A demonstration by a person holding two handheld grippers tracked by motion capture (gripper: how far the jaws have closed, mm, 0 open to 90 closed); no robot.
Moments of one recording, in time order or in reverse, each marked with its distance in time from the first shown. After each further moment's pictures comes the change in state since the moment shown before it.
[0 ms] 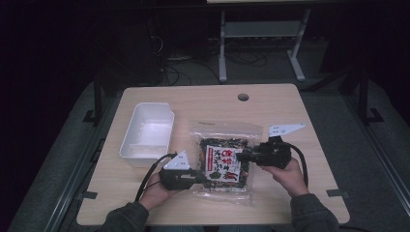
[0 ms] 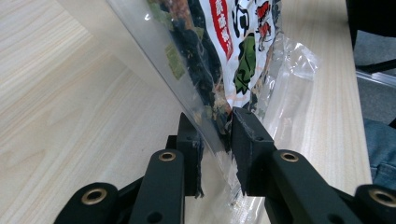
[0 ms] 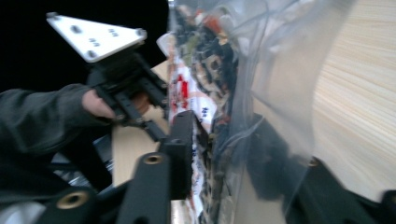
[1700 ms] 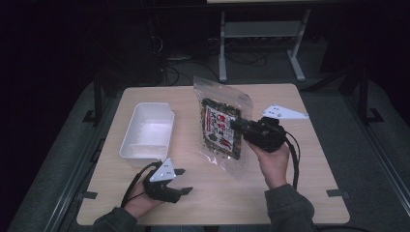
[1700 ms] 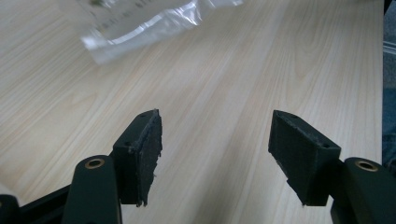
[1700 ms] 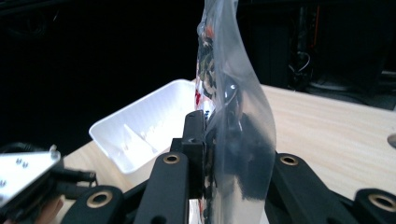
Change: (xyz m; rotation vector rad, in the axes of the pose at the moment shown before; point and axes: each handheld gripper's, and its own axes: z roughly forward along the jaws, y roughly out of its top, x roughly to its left) left arm -0.017 -0.023 -0.038 0.060 0.160 0.030; right arm 0.051 0.069 0.010 -0.251 -0.418 -0.015
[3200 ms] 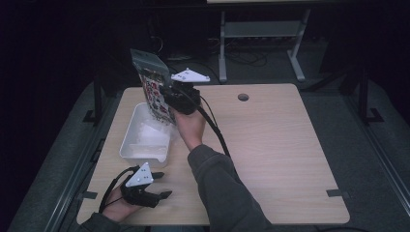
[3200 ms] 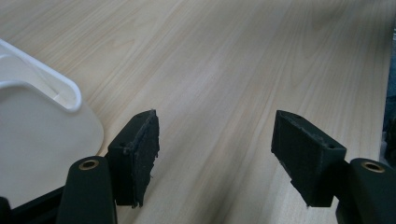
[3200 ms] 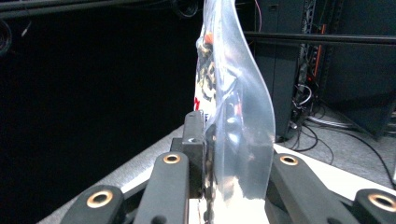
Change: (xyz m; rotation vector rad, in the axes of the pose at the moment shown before) left arm 0.013 -0.036 -0.039 0.034 0.037 -0.018; right arm 0.080 0.069 0.192 -0.057 -0.055 -0.069
